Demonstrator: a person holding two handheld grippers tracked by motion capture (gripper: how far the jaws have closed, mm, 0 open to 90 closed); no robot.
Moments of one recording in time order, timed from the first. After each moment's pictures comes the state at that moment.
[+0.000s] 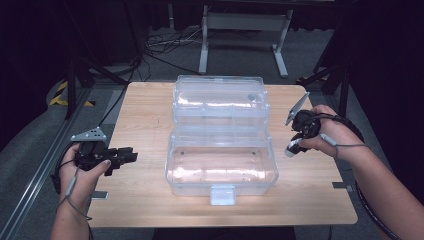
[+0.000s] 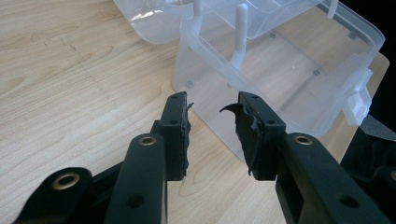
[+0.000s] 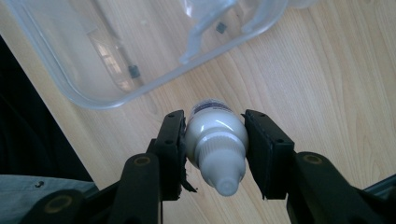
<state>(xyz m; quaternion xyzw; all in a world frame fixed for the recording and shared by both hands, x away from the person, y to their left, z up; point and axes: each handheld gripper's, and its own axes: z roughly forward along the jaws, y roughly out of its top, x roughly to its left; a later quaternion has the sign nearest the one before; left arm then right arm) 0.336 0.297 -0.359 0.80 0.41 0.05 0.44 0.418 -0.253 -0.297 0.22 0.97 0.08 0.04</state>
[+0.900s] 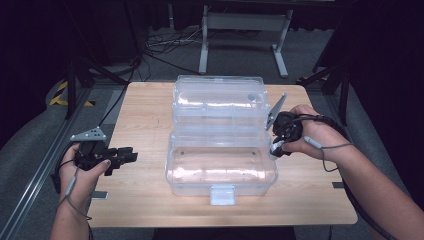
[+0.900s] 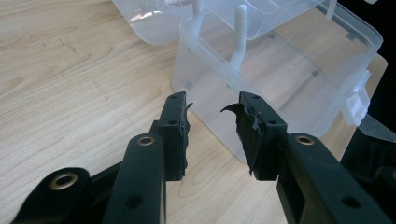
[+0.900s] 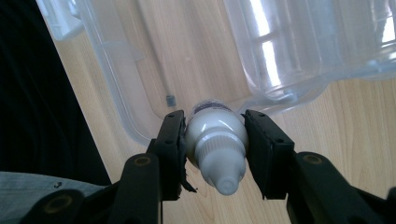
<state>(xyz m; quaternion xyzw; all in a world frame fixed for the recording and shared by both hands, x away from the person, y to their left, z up) 0.336 0.297 -0.359 0.80 0.41 0.05 0.44 0.402 -0.198 -0.280 0.13 0.99 0.09 0.04</state>
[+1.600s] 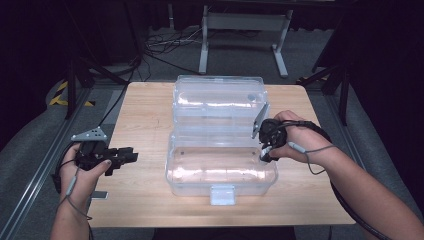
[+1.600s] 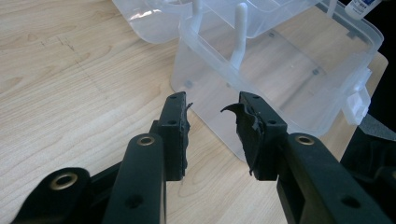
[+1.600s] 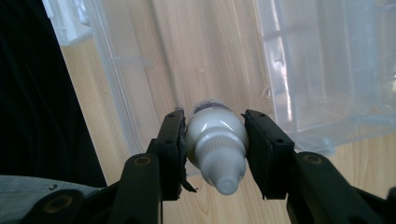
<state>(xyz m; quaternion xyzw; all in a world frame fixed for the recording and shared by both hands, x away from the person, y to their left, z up) 0.337 0.296 -0.359 0.80 0.41 0.05 0.44 0.400 -0.169 -0.302 0.09 0.99 0.07 0.03</state>
